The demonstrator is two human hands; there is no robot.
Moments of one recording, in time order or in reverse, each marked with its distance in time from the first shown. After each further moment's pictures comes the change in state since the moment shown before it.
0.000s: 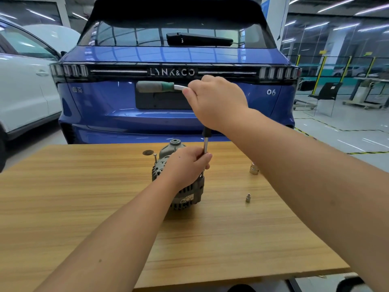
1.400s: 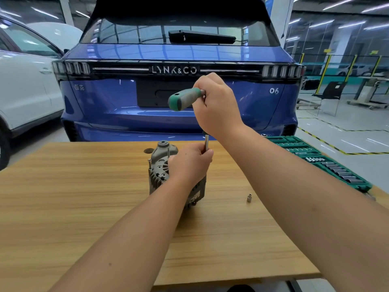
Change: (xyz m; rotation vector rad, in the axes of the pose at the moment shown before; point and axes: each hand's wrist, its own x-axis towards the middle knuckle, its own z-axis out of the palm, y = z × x) left_hand 0.005 0.022 0.014 -0.016 0.113 -0.241; right_hand -0.014 -0.005 0.025 0.640 0.284 0.070
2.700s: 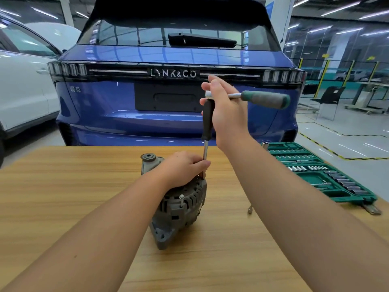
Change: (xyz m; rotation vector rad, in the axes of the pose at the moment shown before) left_hand 0.034 -0.020 -0.030 0.248 -0.355 0.150; right_hand 0.009 0.018 0.007 0.806 0.197 0.521
